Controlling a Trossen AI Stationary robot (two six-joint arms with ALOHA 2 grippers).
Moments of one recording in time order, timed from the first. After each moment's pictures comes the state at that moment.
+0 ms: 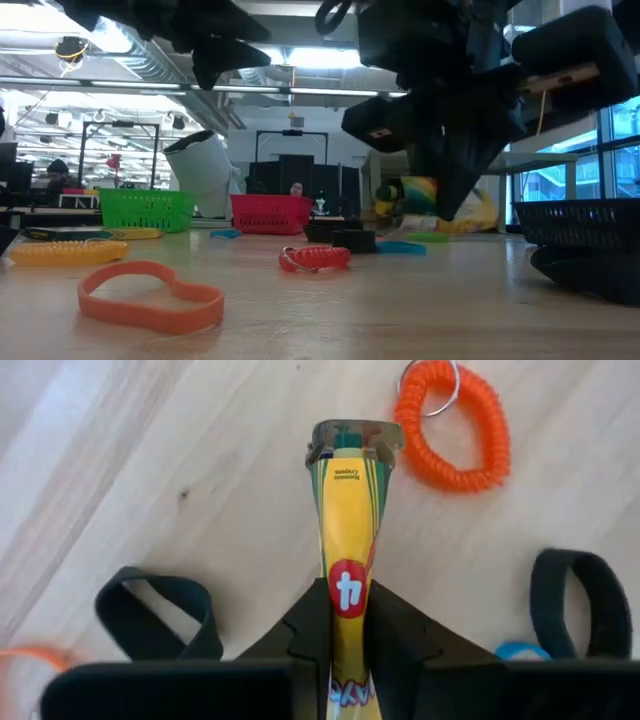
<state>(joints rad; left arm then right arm) -0.12 1.10 0.59 0.23 -0.17 -0.32 0.35 1.95 1.34 -0.66 -0.12 -0.25</state>
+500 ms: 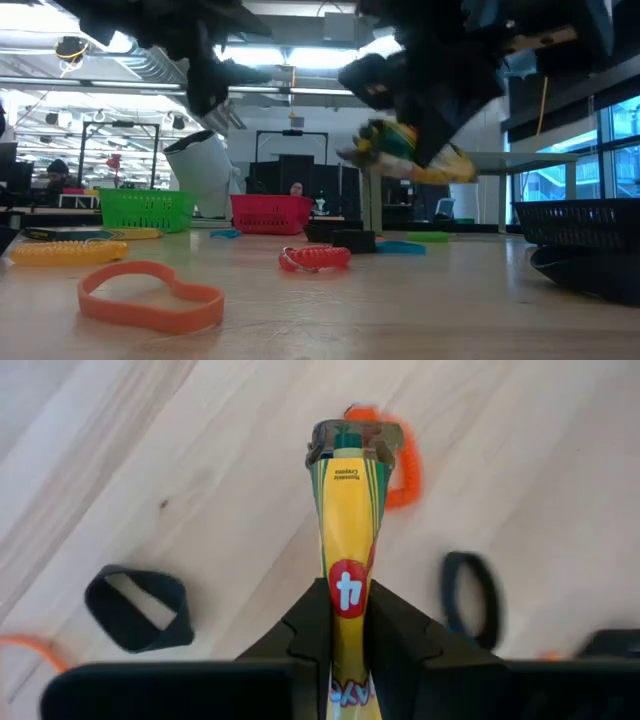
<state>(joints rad) -0.09 1.20 0.60 0.24 0.07 -0.71 0.35 1.87 1.37 -0.69 -0.02 -0.31</state>
